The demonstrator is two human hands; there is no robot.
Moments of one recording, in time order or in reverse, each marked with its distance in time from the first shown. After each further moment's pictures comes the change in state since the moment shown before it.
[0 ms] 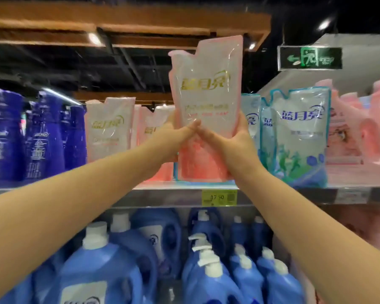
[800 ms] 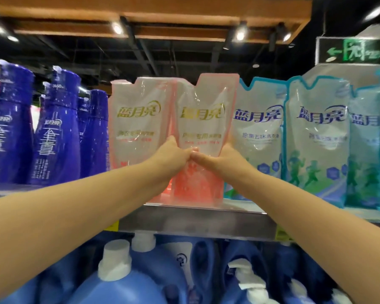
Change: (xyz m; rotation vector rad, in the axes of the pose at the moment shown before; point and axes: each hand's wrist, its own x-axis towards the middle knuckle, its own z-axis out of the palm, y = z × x) left_hand 0.080 -0.112 -0.072 0.019 0.151 -0.264; right_hand 0.079 0.128 0.099 -0.415 -0.326 0.205
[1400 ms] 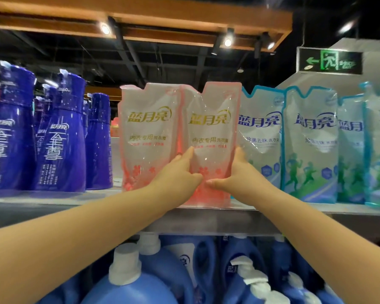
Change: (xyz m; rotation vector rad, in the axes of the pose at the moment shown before) left_hand -0.040 -0.012 -0.028 0.432 -0.203 0.212; right_hand -0.043 -0.021 0.005 -0.441 0.097 0.128
